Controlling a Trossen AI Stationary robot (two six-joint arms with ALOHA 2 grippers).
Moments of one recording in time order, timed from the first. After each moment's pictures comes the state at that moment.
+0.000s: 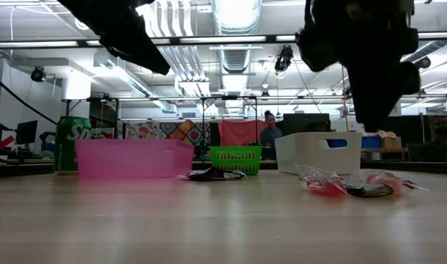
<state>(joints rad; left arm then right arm) -0.31 1.27 0.85 -0.34 -0.61 -0.27 0.36 1.69 1.15 -0.75 -0.07 1.12</state>
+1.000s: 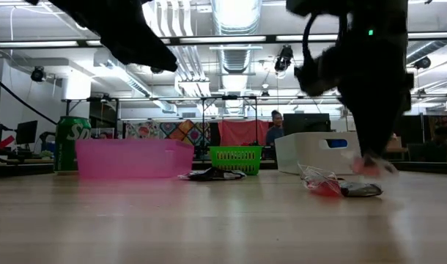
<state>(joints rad) -0.31 1.27 0.77 -0.11 -0.46 -0.22 0.34 1.79 1.15 -0.80 0.01 1.02</state>
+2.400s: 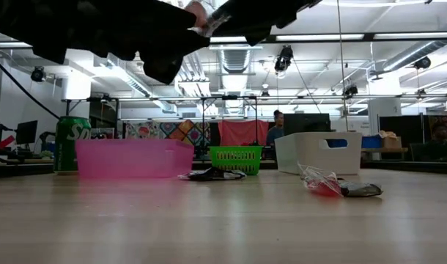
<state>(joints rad) -0.32 1.56 0.58 0.81 0.01 -0.09 0.32 1.71 1.12 0.08 0.17 -0.11</state>
